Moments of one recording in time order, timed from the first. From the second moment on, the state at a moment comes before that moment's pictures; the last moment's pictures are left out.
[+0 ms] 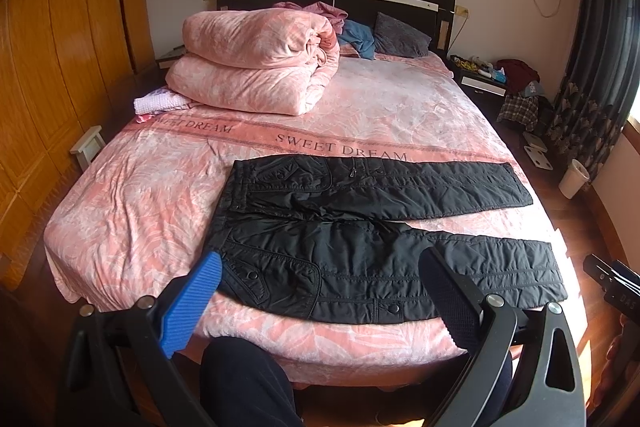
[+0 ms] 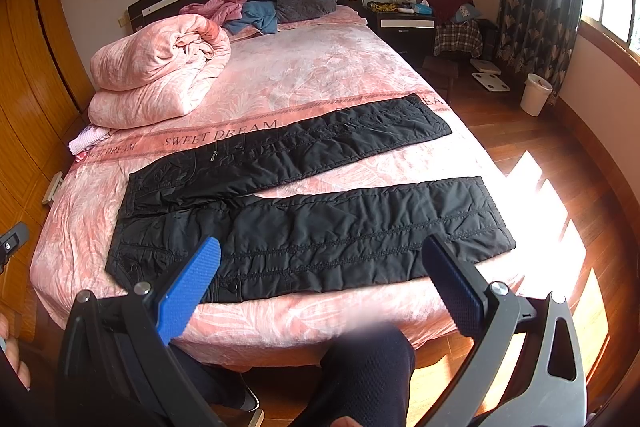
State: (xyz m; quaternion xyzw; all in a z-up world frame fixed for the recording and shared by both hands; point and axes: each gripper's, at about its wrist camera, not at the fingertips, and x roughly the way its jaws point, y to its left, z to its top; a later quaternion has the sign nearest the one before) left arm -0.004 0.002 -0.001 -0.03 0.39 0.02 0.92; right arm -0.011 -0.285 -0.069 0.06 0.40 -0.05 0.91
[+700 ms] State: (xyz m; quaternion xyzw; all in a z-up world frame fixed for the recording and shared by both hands) left arm -0.004 0.002 0.000 -0.03 0.38 0.02 0.92; right arm -0.011 -0.282 -0.070 0.06 0.40 -0.05 0.91
